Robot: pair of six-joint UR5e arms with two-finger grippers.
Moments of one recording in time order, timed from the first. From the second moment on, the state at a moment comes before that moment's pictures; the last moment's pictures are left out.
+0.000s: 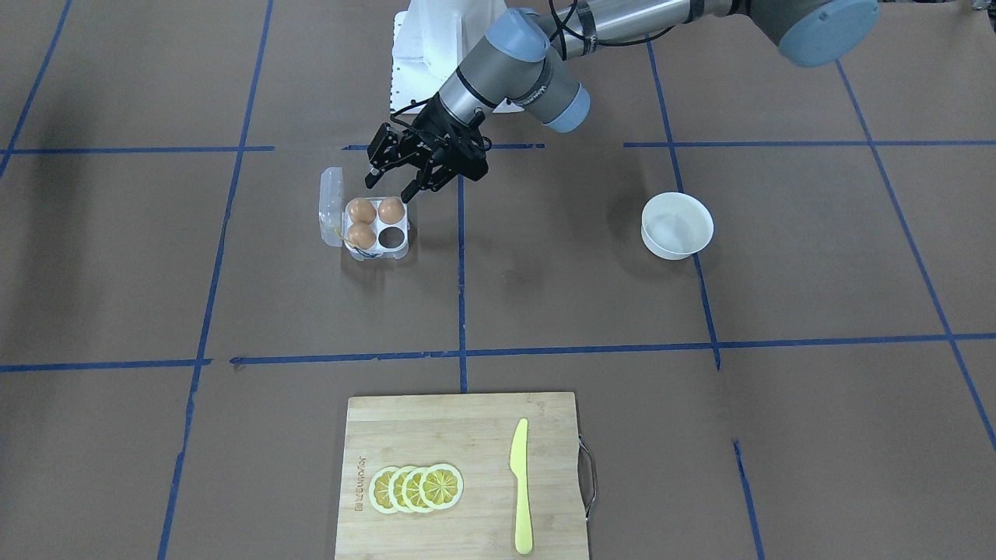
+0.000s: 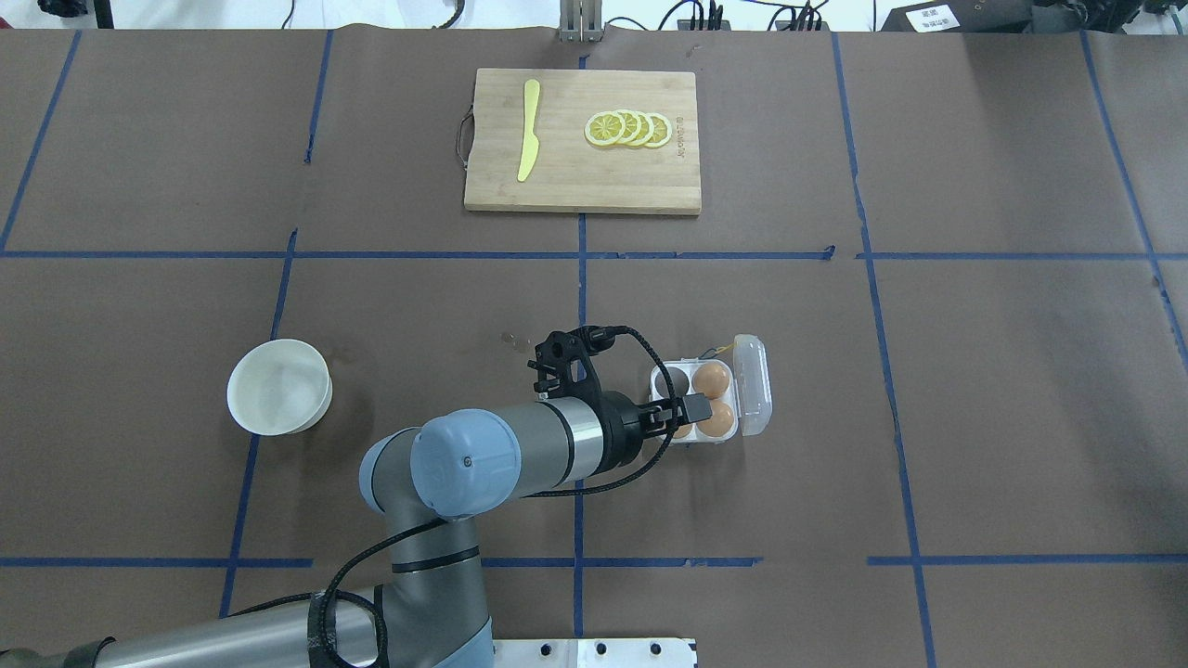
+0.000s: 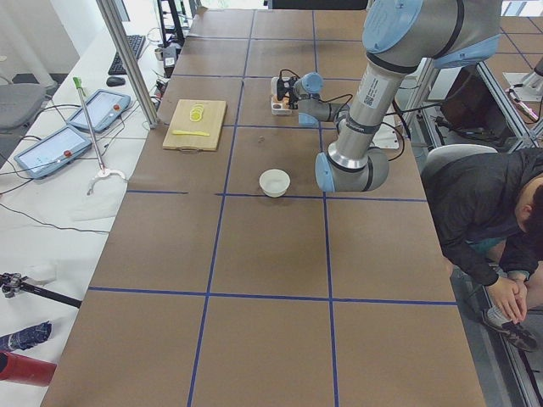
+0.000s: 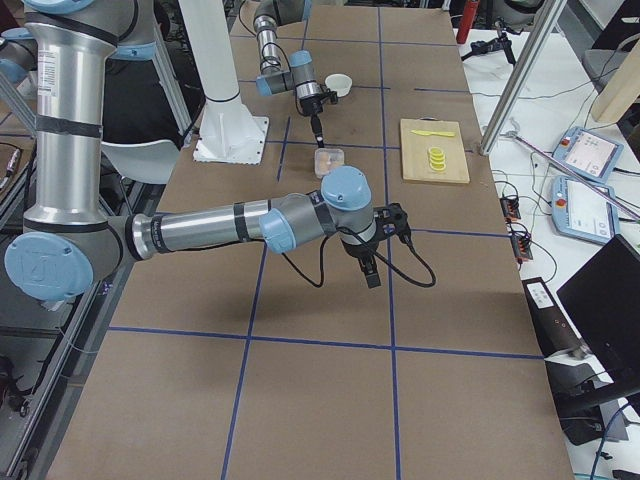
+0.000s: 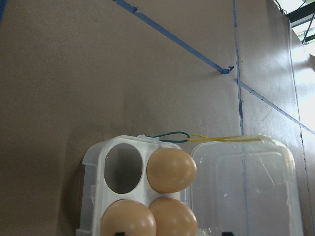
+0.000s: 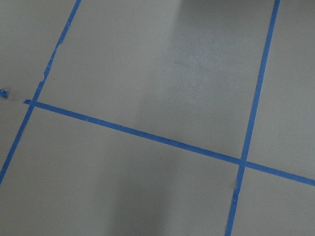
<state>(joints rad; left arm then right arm) -0.27 -2.30 -1.43 -2.54 -1.53 -1.60 1.48 -1.68 1.87 -1.31 2.36 0.11</state>
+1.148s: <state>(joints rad) -0.59 -2.03 -1.79 -2.12 -1.89 -1.09 1.48 -1.69 1.88 -1.31 2.37 0.14</state>
